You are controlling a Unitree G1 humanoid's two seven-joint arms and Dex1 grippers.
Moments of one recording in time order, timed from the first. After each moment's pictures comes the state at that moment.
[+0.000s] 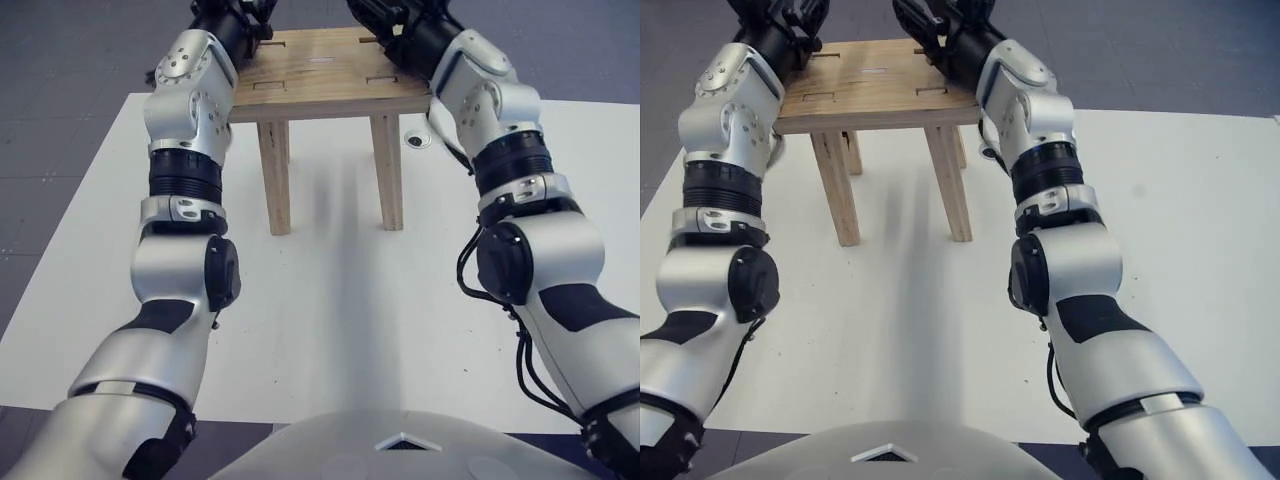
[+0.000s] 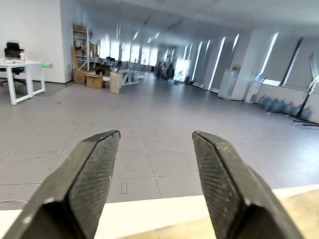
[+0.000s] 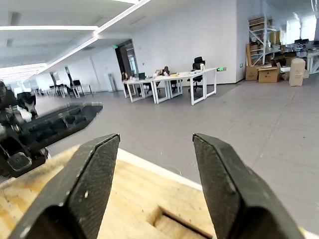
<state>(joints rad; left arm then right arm) -1.01 0.26 0.16 0.62 -0.32 0.32 -0.21 -1.23 -0.10 -0.11 0.95 0.31 0.24 0.56</state>
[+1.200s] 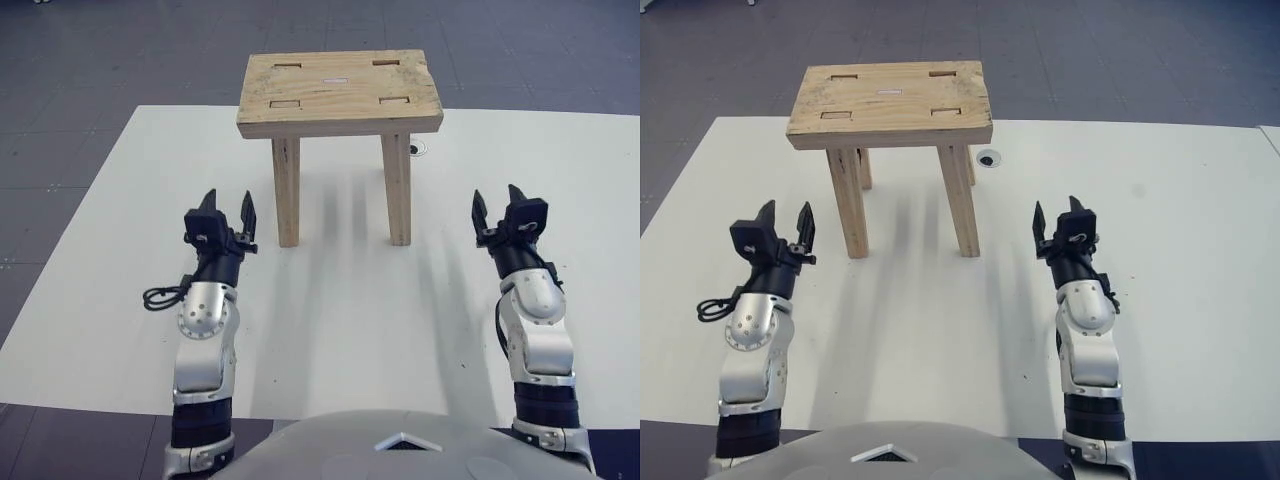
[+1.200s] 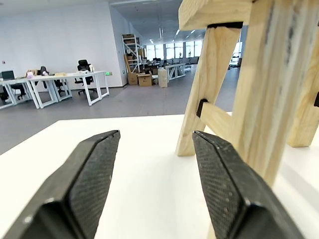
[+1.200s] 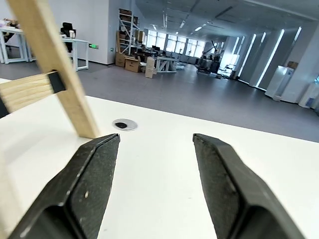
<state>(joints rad) 0.21 0.11 0.07 -0.33 -0.05 0.07 -0.05 0.08 -0.17 -0.02 -0.23 -0.02 0.10 0.11</state>
